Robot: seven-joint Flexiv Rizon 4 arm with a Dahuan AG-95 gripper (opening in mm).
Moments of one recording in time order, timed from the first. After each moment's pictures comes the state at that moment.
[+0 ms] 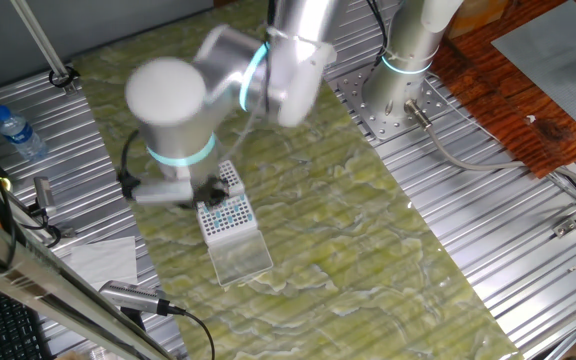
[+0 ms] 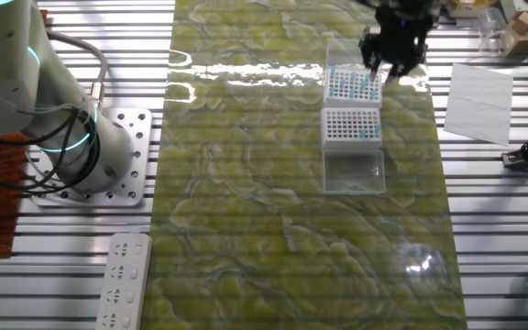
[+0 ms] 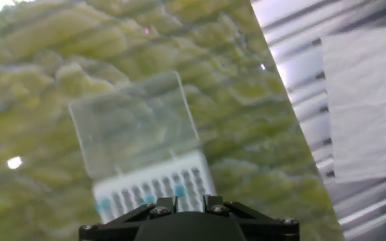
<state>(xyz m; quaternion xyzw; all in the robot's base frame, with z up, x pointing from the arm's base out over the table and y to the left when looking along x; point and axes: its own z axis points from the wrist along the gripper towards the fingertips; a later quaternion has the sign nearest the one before) 0.585 0.107 0.112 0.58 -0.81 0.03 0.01</state>
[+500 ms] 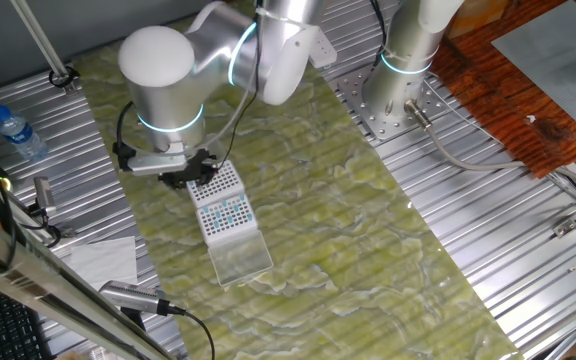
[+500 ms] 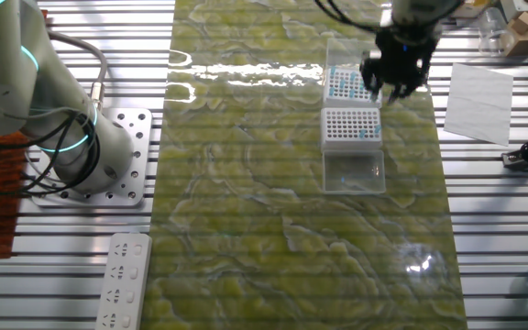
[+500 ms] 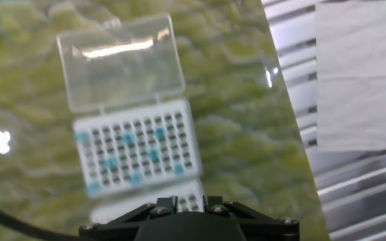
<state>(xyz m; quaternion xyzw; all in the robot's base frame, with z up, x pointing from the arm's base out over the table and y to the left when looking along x) 0.592 0.058 0.093 0.59 -0.81 0.04 0.00</state>
